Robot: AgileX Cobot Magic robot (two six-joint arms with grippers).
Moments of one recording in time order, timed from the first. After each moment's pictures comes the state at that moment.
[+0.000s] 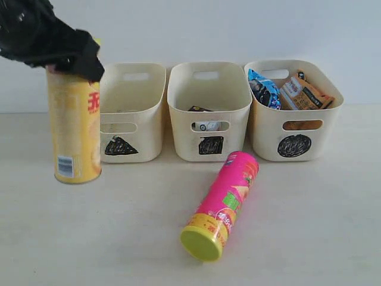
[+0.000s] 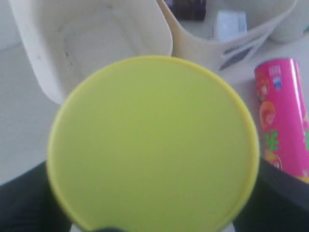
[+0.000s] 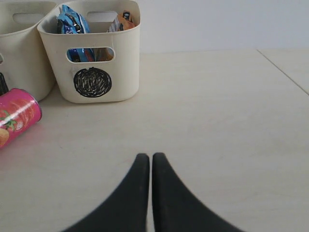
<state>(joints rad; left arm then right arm) -0.37 1.50 -1.45 -0.04 0.88 0.11 -0.04 0.00 0.00 -0.01 0.33 0.03</state>
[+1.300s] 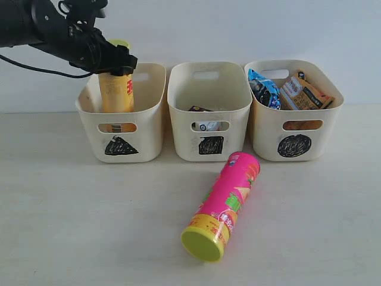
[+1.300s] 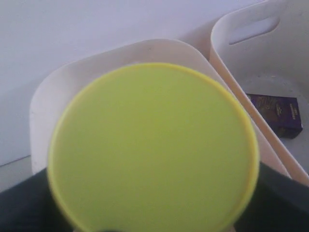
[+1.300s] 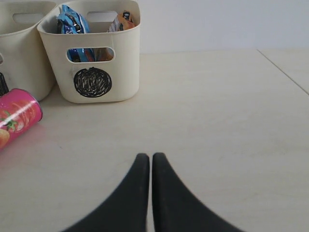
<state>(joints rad) -0.26 2.06 -1.74 -0.17 0.40 0.27 -0.04 0.00 0.00 -0.01 0.33 0.03</state>
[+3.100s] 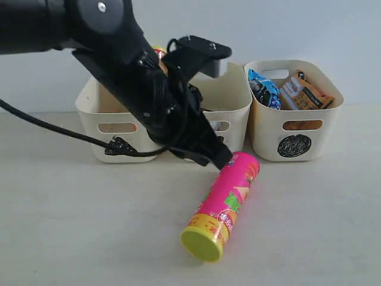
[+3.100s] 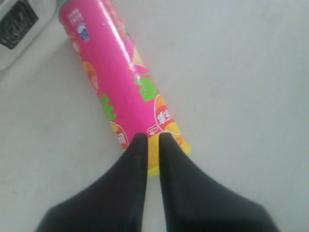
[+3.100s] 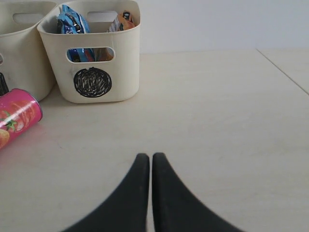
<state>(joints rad) -0.76 1.75 -1.45 -0.20 0.86 0.28 -0.04 0.00 0.00 -0.01 0.33 0.03</state>
